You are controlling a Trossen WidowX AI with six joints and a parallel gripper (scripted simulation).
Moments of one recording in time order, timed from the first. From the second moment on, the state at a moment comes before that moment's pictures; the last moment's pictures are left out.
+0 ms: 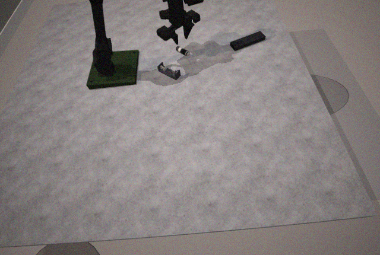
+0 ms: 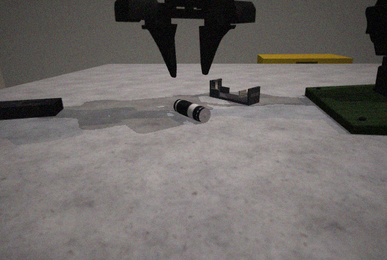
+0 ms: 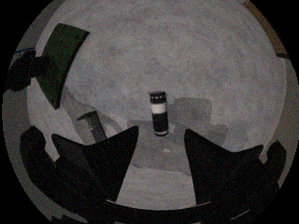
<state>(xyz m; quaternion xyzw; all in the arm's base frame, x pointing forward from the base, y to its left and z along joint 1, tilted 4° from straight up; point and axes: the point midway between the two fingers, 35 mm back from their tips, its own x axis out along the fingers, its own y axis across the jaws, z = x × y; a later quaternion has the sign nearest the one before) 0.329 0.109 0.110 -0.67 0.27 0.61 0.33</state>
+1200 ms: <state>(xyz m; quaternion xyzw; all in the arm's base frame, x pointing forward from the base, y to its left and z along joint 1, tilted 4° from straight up) 0.336 0.108 0.061 -0.69 0.22 0.63 0.27</state>
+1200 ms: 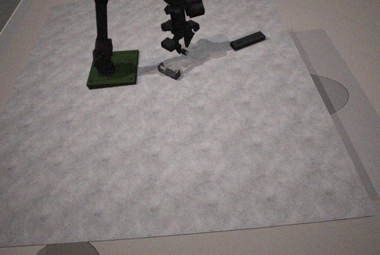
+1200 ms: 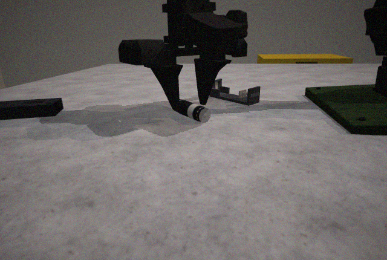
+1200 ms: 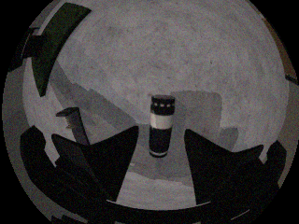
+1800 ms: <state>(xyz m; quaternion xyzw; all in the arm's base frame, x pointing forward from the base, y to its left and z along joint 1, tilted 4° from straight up) 0.335 0.109 0.049 -0.69 0.22 0.64 0.27</state>
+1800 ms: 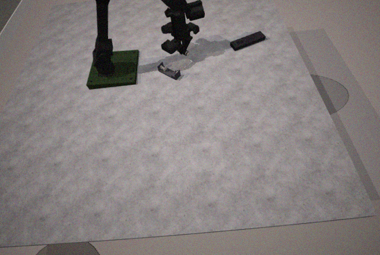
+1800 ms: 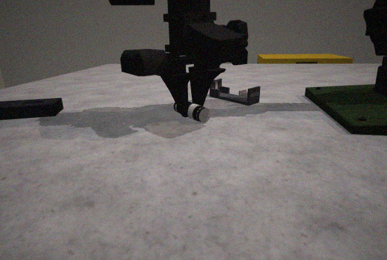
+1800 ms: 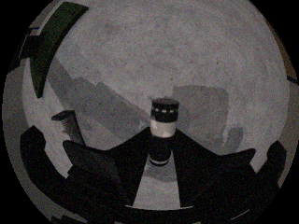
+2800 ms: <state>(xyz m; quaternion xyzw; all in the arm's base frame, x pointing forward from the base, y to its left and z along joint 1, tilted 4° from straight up) 0.293 0.004 0.111 -0.70 0.21 0.64 0.24</state>
